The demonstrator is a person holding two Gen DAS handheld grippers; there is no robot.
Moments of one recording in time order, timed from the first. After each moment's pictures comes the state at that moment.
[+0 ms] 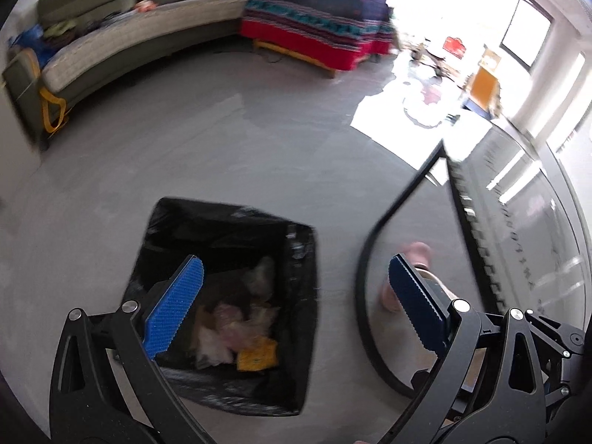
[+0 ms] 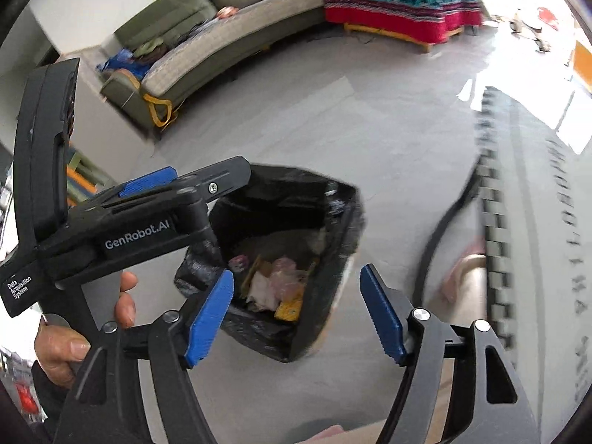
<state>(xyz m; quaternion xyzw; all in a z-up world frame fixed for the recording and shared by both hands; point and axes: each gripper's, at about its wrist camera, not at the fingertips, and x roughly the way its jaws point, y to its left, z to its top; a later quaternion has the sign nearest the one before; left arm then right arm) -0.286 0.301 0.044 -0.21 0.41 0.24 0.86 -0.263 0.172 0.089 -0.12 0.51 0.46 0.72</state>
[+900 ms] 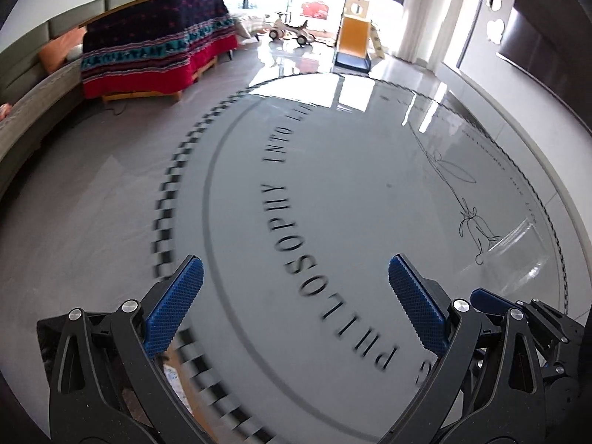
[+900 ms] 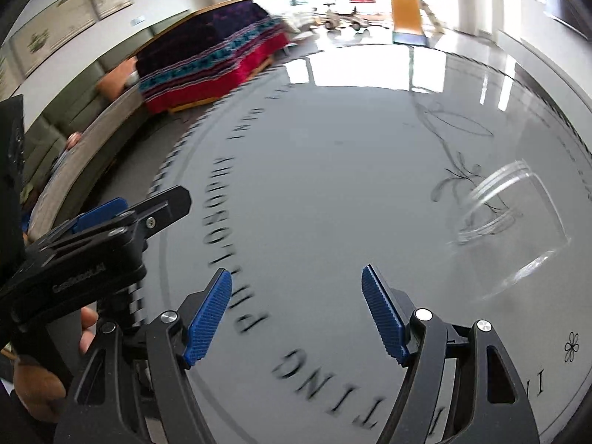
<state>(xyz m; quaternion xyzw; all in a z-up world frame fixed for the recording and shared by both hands) -0.058 0.095 0.052 -0.08 0.42 0.03 0.91 -0.096 -0.068 0.072 0.03 0.48 0.20 0.86</state>
